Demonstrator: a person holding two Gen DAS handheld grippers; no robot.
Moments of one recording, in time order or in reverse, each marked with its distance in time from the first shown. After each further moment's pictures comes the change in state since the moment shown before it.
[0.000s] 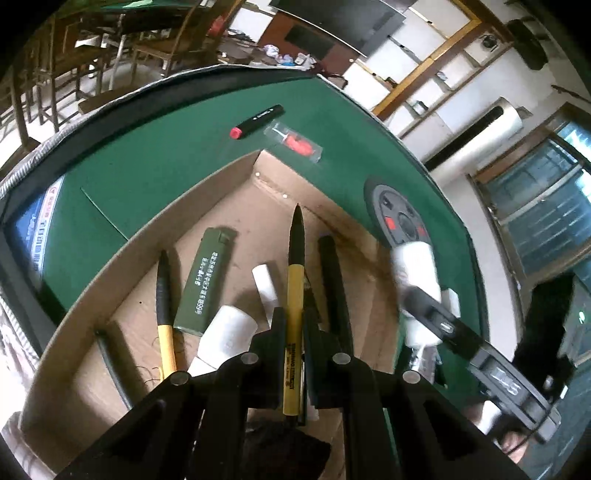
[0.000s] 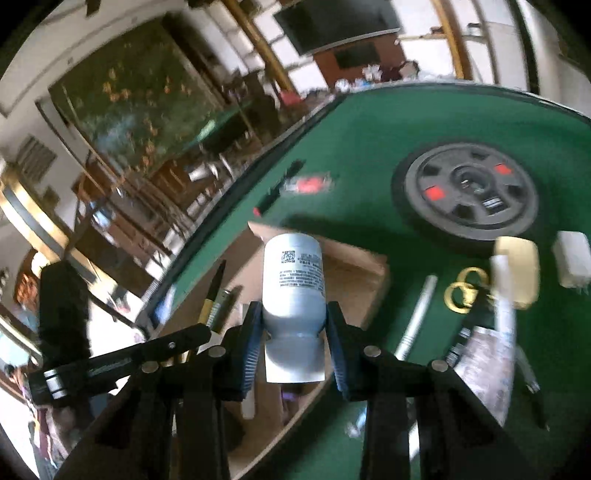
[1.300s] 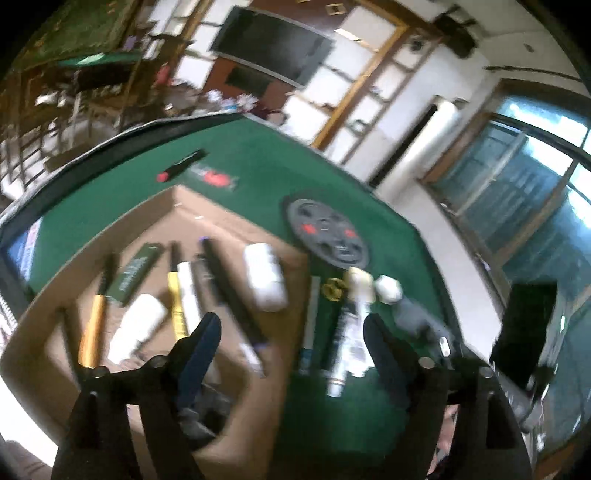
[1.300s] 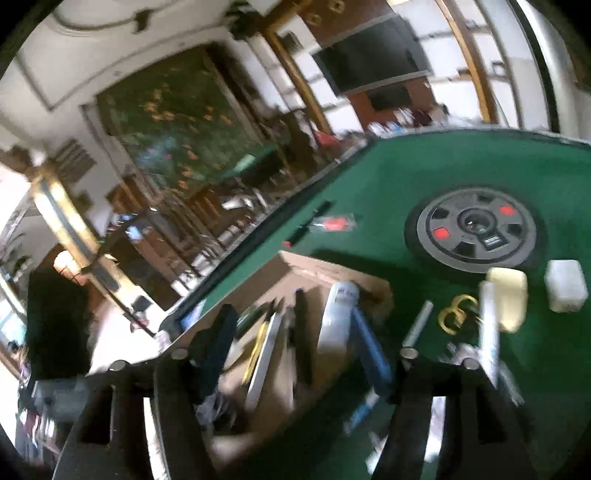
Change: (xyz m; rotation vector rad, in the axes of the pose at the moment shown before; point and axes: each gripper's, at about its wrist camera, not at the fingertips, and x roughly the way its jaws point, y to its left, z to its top) left arm -0.055 -0.070 -0.060 0.215 -0.171 -0.160; right arm -0.112 -0.027 -0.059 -0.113 -0.263 0.152
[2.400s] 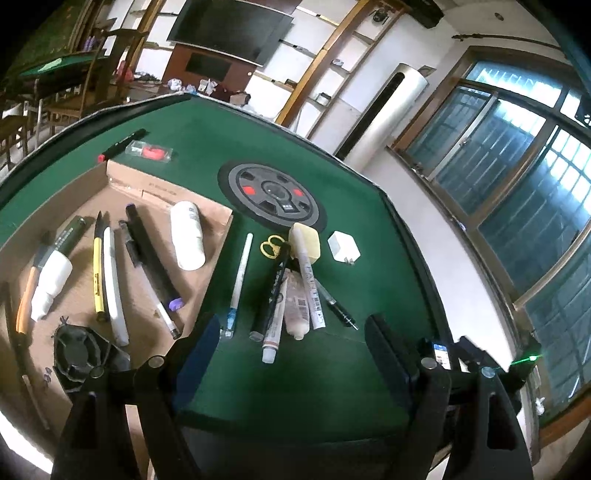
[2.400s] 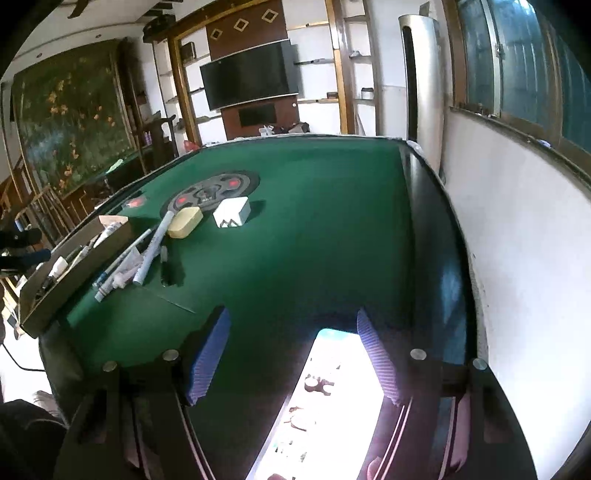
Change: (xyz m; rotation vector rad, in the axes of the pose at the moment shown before) left arm 0.024 -0.054 -0.031 0.064 0.095 -0.062; right arm -0.205 -0.150 -0.089 0.006 -0.035 -0.569
